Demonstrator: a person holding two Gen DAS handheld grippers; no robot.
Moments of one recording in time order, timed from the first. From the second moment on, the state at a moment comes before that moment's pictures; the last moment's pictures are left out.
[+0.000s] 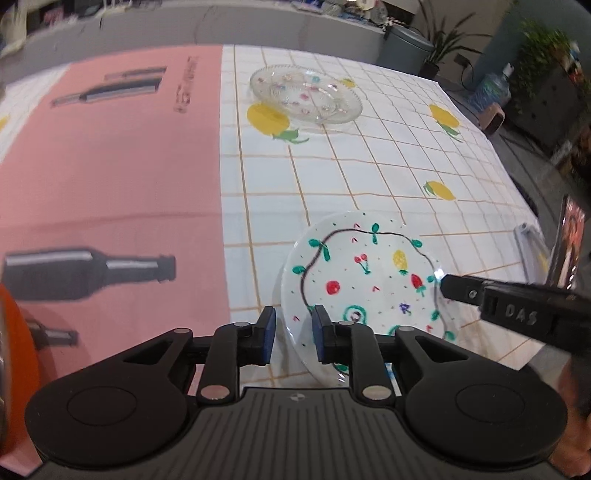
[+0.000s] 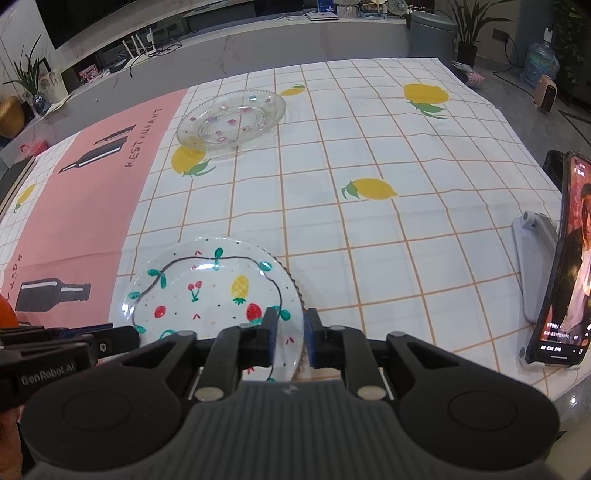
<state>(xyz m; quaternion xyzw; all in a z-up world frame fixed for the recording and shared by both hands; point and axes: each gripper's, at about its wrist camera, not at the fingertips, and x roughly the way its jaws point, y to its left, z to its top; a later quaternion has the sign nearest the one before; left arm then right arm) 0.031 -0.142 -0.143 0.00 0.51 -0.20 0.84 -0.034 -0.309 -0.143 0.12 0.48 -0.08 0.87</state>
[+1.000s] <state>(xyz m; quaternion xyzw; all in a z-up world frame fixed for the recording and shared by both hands) 0.051 -0.109 -0.151 -0.10 0.53 -0.17 0.82 -0.026 -0.315 -0.166 0.24 0.51 -0.05 0.82</state>
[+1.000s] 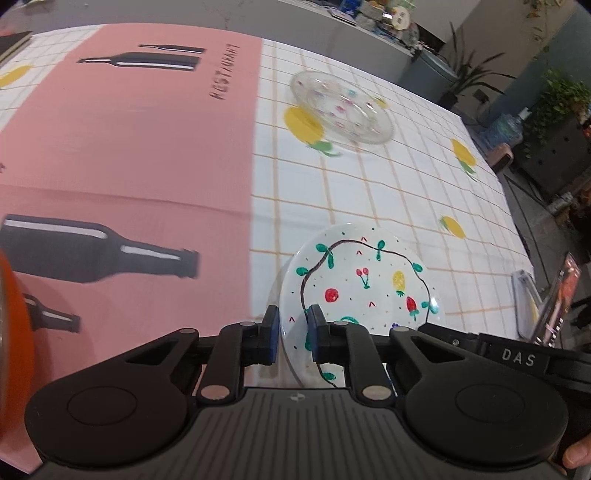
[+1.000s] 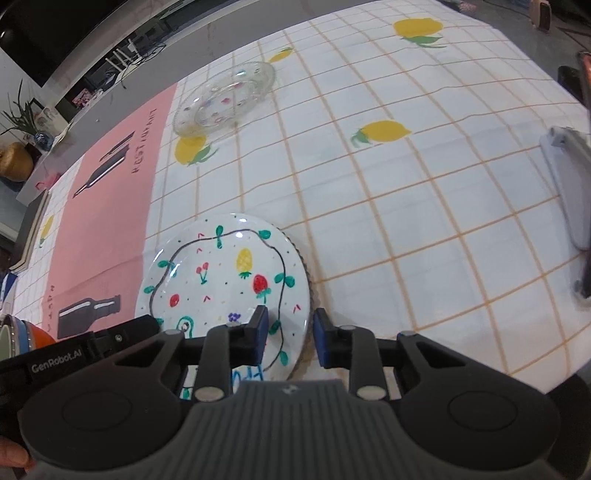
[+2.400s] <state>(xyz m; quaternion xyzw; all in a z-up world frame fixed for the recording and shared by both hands) 0.168 -0.143 -0.098 -0.08 0.41 -0.14 0.90 0.087 -0.341 -0.131 0.21 0.36 -0.10 0.90</state>
